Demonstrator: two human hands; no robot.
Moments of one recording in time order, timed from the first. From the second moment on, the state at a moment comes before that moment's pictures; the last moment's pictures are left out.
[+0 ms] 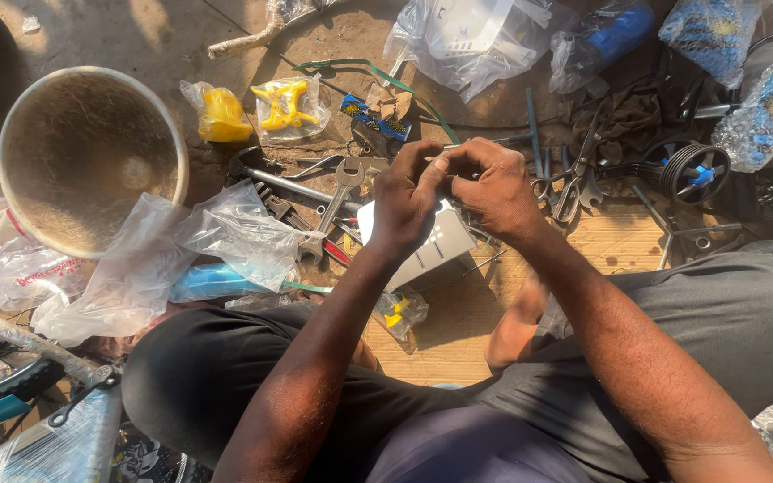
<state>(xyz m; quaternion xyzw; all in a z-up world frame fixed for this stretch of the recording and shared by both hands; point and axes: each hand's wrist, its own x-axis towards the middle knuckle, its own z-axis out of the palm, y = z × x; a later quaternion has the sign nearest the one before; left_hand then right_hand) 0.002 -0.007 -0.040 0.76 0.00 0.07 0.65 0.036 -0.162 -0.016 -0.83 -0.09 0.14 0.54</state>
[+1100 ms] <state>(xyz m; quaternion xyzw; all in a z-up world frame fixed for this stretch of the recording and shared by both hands) -0.001 -0.049 -0.052 0.47 0.13 -0.16 0.86 0.019 -0.199 -0.005 -0.86 -0.24 0.02 0.44</state>
